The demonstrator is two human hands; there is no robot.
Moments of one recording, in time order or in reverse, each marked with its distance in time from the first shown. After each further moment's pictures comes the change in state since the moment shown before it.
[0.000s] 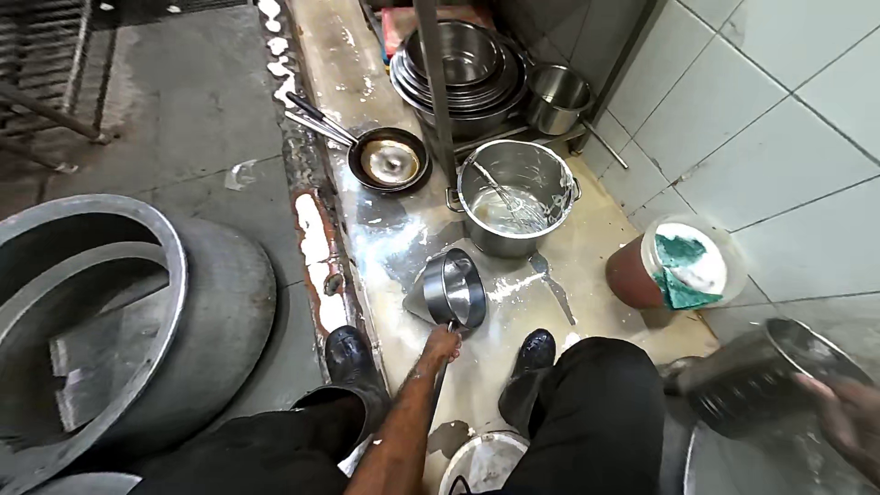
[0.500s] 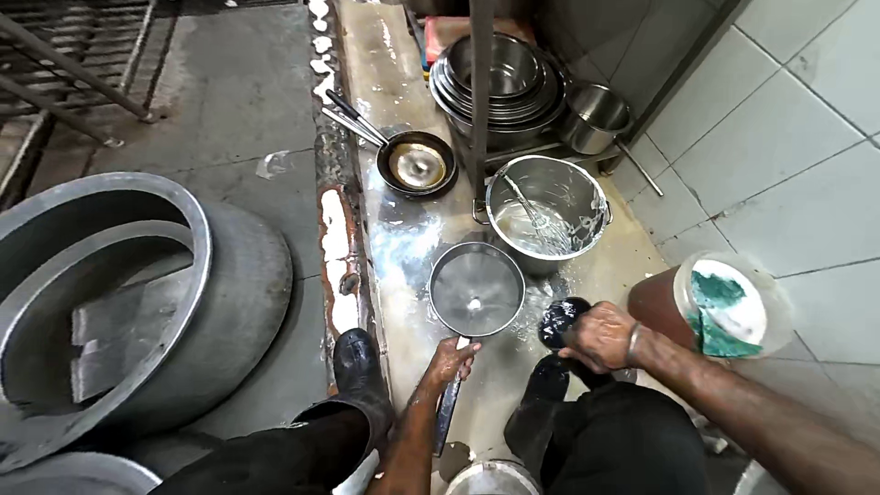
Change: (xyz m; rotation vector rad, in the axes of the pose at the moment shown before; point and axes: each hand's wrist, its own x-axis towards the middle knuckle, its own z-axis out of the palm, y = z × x) left_hand 0.007 -0.024 -0.015 -0.556 -0.204 0.333; right_hand 0.216 -0.234 0.112 0.078 -0.814 -0.970
